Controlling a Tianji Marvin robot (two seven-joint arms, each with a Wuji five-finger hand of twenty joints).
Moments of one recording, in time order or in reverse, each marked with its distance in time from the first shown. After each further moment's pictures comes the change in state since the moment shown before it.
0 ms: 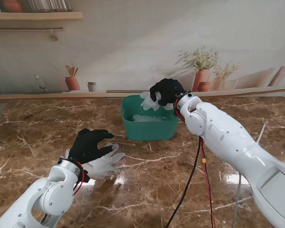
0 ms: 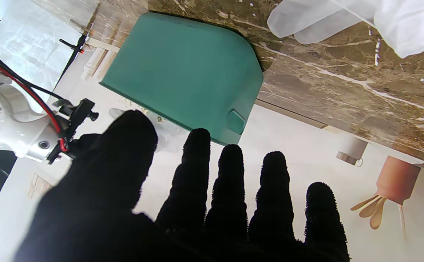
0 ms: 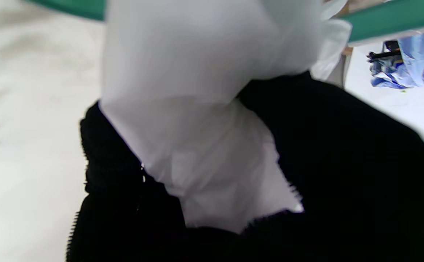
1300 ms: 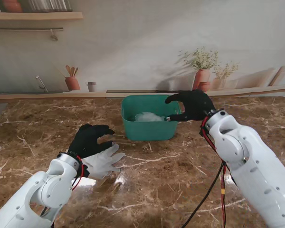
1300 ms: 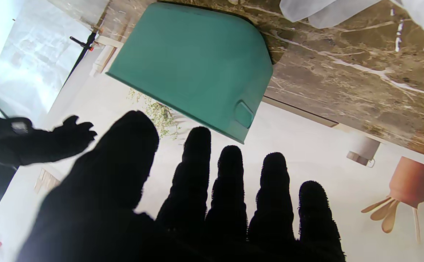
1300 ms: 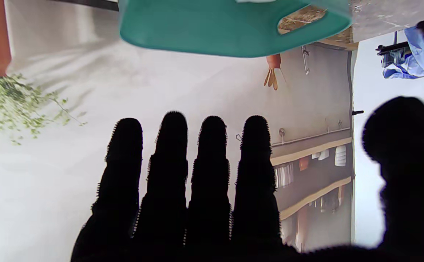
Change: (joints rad) left arm -0.046 0.008 -0.004 0.004 -0.042 -0.019 -0.046; right arm -0.659 0.134 0.703 -0.818 -0.221 0.044 0.422; left_hand 0.014 0.008 -0.014 0.010 0.018 0.002 -0.019 0.010 -0.008 -0.008 -0.009 0.000 -0.011 0.000 -0.001 0.000 0.014 -0.072 -0.001 -0.021; right_hand -0.555 0.462 -0.387 0.269 -0.381 0.134 -0.674 -0.092 -0.495 -0.016 -0.291 -0.331 -0.464 -0.007 -0.616 -0.242 -0.544 -0.013 -0.576 -0.066
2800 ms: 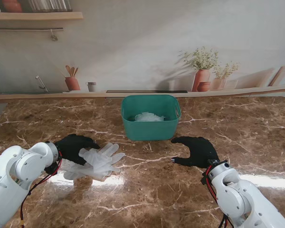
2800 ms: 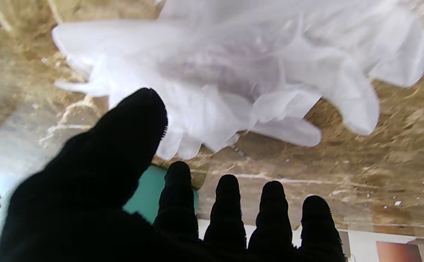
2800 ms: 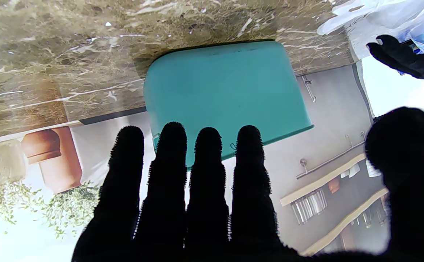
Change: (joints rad) left arm -0.202 0.115 -0.087 0.238 0.122 -0.248 -0.604; right arm -0.372 -0.015 0.049 -0.009 0.054 0.038 -0.180; left_hand -0.027 -0.246 0.282 0.003 -0.323 -0.183 -0.089 -0.059 -0.319 -0.025 -0.026 0.129 -0.271 -0.026 -0.037 0.092 -0.028 0.014 -0.256 0.048; right_hand -0.047 0.035 0.018 0.010 -0.073 0.059 -0.060 -0.026 -0.089 0.034 -0.049 -0.071 -0.075 -0.001 -0.032 -0.065 -0.051 -0.022 -0.080 -0.088
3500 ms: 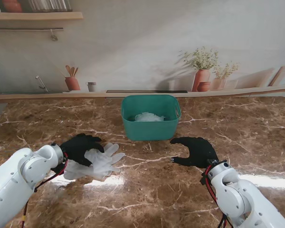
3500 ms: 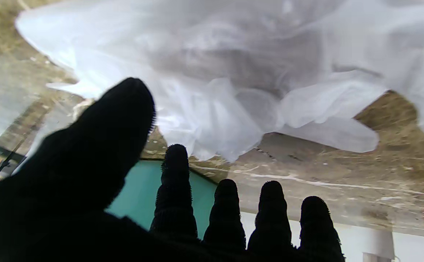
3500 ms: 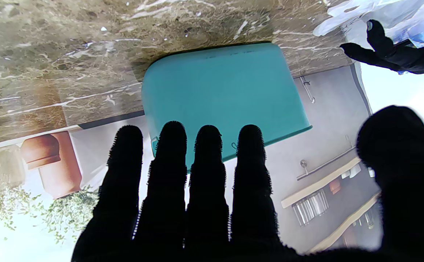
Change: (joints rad) left arm -0.101 -0.006 0.127 0.215 -0.020 -0.166 0.231; right arm 0.000 0.000 -0.003 -0.010 0.017 0.009 0.022; left_hand -0.073 -0.097 0.065 -0.021 -0.005 -0.043 0.337 0.249 -0.022 -0.015 -0.066 0.013 0.000 -0.012 0.000 0.011 0.001 -0.012 -0.004 -0.013; right_hand 0.034 0.014 -0.003 0.000 0.002 -0.014 0.012 0.000 0.017 0.000 0.012 0.000 0.003 0.001 0.012 0.000 0.003 0.011 0.003 0.000
